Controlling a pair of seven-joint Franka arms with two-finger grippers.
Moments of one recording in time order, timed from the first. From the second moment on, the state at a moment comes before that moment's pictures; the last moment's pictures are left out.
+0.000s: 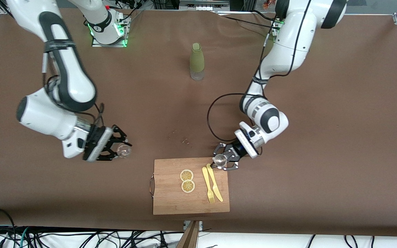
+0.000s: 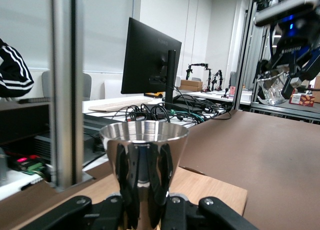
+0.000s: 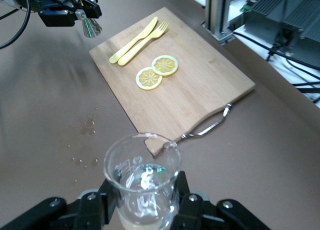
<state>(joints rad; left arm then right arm) -0.54 0.92 0.19 -1.51 -2.43 2.18 2.48 0.18 0.49 -0.01 -1.70 0.85 2.32 -1.37</state>
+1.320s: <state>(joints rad) 0.05 0.83 0.18 -1.77 -1.66 1.57 2.33 -0.16 0.56 -0.01 -2.00 1.30 2.19 -2.40</state>
